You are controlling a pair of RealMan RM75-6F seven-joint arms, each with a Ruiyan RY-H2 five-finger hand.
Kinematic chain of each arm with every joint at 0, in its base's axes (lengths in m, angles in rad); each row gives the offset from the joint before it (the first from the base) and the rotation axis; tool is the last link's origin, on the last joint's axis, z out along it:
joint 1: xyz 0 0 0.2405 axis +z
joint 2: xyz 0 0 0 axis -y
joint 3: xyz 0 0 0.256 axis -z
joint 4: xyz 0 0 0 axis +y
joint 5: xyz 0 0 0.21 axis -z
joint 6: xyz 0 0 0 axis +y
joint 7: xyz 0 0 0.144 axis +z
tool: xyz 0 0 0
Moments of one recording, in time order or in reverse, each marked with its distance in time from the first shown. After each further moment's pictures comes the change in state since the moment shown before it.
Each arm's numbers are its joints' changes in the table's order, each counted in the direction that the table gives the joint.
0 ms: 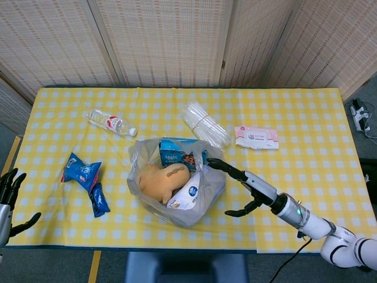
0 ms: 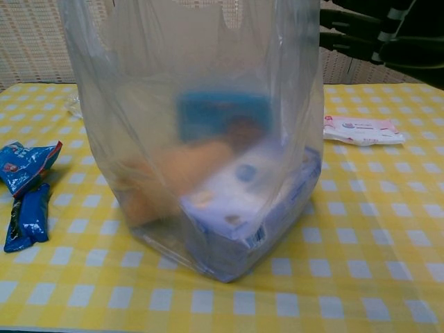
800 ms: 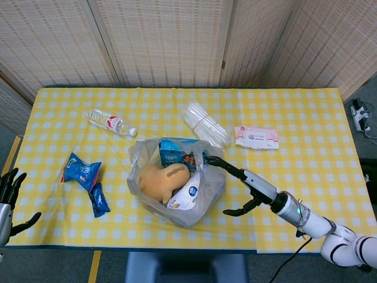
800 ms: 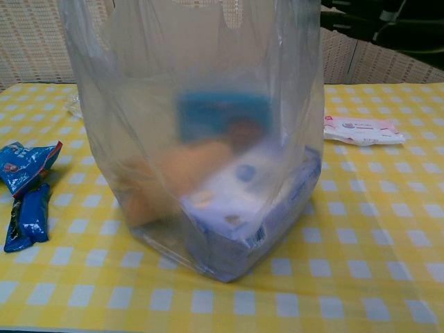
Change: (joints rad) left arm -0.003 0.002 0.004 0.002 0.012 -0.014 0.000; right arm 0.027 -0.027 -0.003 -0.041 -0.014 0.002 -0.086
